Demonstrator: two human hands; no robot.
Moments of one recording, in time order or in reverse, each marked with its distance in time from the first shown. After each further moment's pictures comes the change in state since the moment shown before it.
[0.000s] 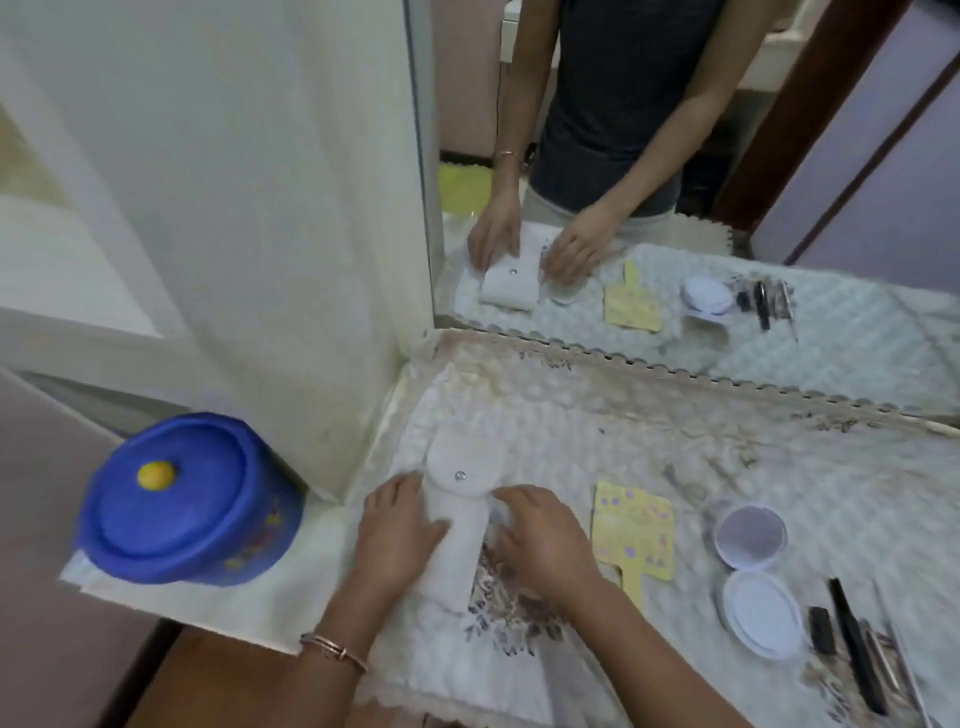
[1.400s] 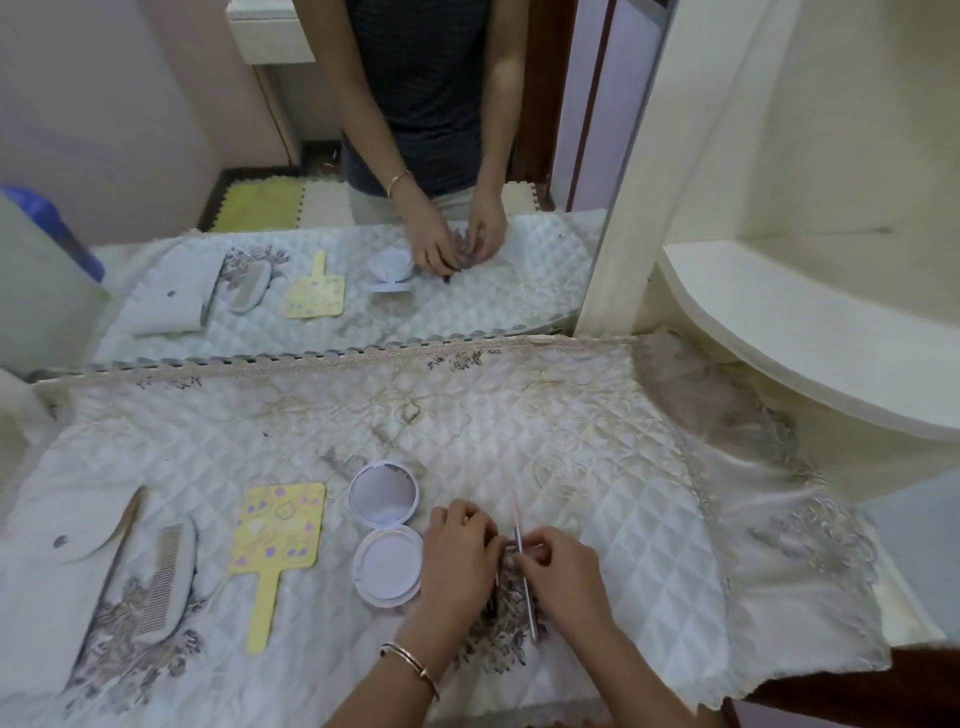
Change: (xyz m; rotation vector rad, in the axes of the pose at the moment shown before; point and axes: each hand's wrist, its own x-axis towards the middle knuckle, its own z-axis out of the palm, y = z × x) left_hand -0.095 0.341 0.245 0.078 -0.107 0.396; right_hand -0.205 0.297 -0.114 0.475 0.268 0.688
